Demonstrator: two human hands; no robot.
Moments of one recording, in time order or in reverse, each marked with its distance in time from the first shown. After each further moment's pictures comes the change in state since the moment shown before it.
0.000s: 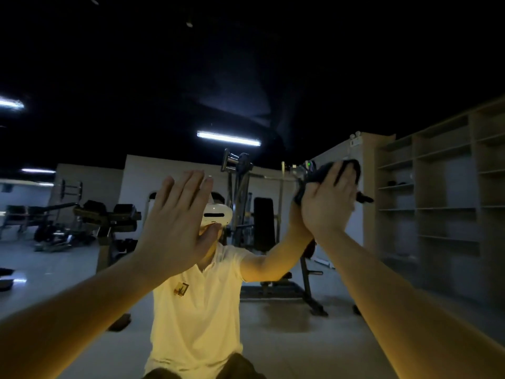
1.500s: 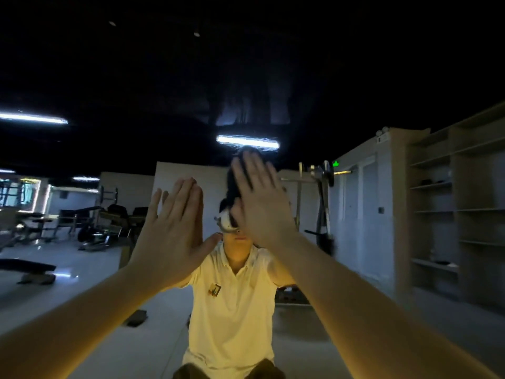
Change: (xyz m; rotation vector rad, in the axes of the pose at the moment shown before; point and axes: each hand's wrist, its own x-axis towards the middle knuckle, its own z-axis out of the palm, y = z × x) left_hand 0.029 0.121 0.023 0.128 -0.084 -0.109; right_hand 0.014 0.043 0.005 -0.071 -0.031 -0.798
